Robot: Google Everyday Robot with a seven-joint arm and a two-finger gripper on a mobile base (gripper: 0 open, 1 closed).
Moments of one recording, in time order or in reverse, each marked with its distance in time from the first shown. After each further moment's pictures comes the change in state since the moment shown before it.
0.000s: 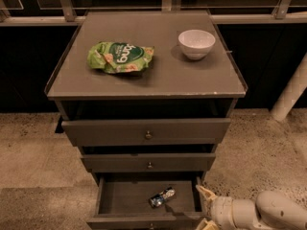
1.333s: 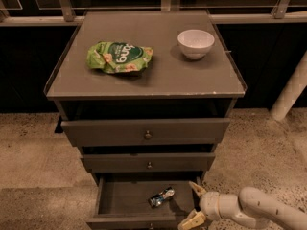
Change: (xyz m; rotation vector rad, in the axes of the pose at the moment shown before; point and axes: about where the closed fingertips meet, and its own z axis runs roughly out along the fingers) arm 0.052 -0.057 0.067 -0.006 -0.043 0.076
